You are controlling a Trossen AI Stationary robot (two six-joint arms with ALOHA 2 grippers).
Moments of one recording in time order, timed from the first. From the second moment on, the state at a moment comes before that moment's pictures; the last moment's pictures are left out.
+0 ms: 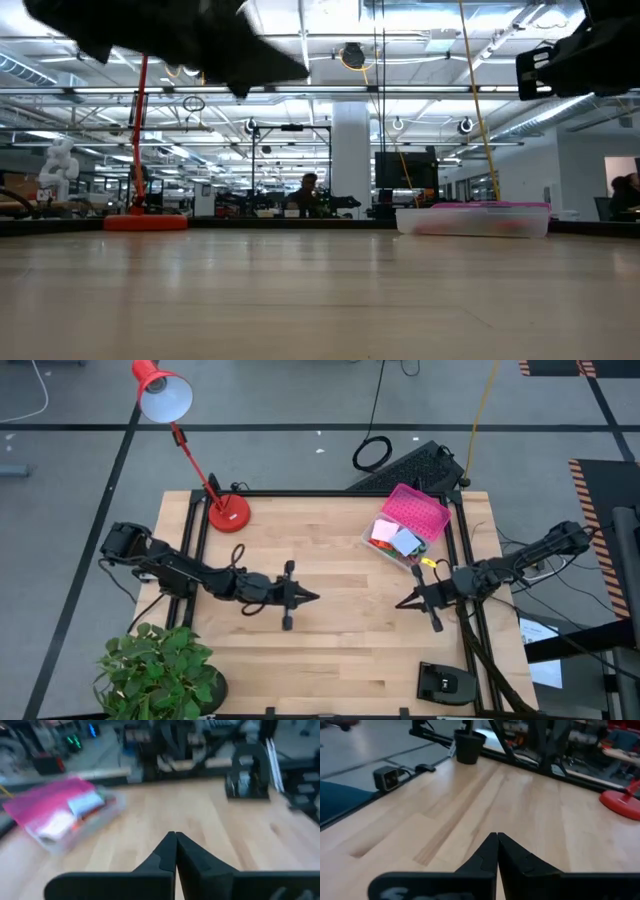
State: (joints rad) left arm -0.24 1.52 0.68 0.61 -0.24 0.04; right arm 0.39 0.54 0.18 0.09 0.10 -0.15
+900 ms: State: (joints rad) left arm -0.21 1.20 0.15 0.95 -0.16 -0.03; right arm 0.36 0.36 0.03 0.18 0.07 -0.22
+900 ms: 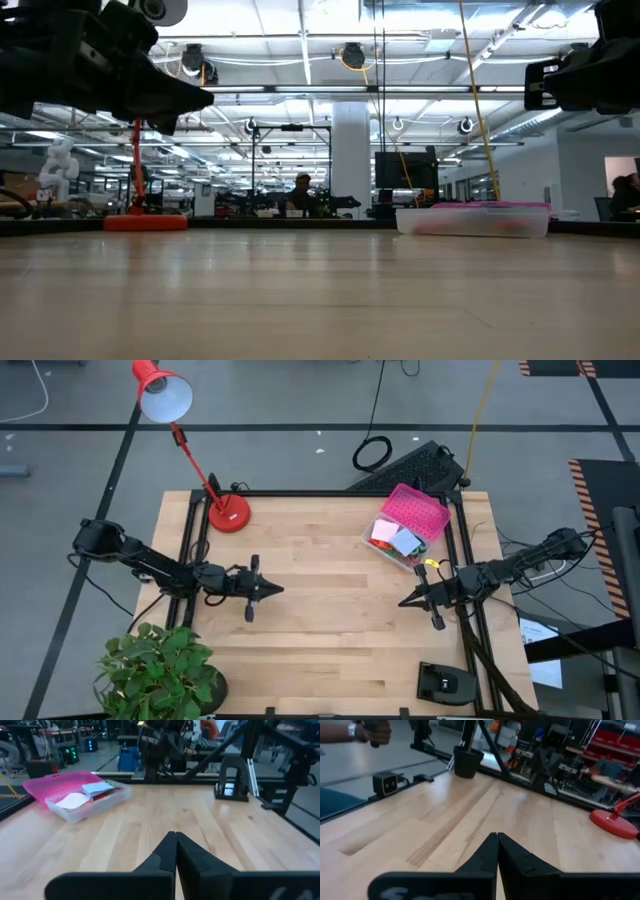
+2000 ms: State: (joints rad) left arm -0.21 1.03 0.04 0.95 -0.18 -0.06; right arm -0.09 0.06 0.02 0.18 -0.10 -0.27
